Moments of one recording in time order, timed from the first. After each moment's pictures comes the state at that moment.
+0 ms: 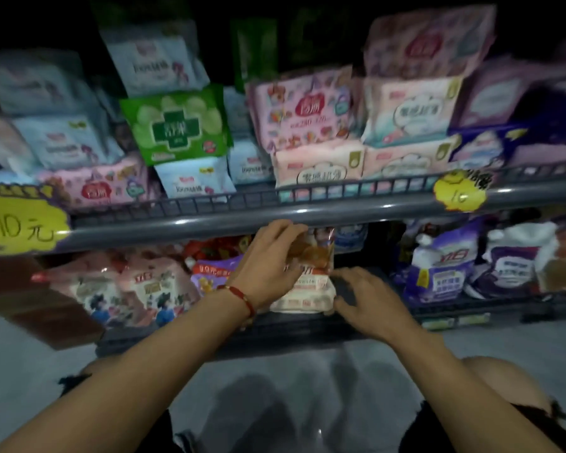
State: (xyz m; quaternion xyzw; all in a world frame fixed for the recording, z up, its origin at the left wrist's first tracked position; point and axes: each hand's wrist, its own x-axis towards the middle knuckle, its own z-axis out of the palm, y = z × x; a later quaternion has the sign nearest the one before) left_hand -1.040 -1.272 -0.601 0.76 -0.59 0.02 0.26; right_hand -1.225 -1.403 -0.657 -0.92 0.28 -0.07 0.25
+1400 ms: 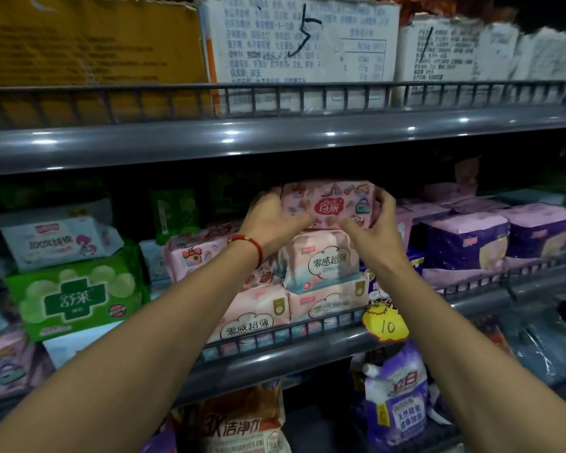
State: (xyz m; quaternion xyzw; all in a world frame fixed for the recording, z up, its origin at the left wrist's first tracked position) left_hand -1.052 -1.495 -0.373 0.73 -0.52 -0.02 0.44; right_hand -1.205 -1.598 -0.432 -0.68 0.33 -0.52 0.40
